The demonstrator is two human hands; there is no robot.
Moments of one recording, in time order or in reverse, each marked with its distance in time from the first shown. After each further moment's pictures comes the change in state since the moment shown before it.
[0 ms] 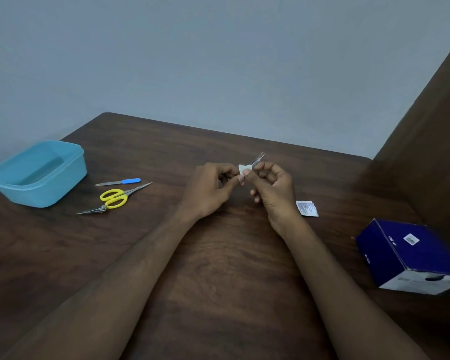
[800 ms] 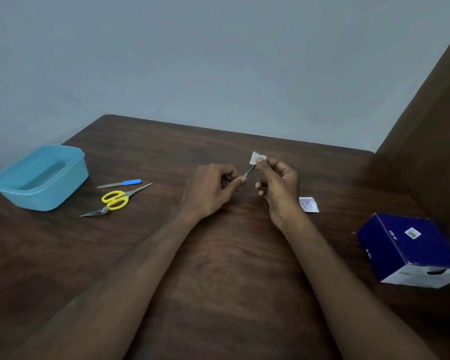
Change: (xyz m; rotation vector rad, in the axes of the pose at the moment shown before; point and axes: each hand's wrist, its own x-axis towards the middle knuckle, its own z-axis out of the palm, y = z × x) left_hand 0.002 -0.002 0.003 0.162 -0.017 -0.026; right_hand 0.003 -0.008 0.001 0.132 0.117 0.067
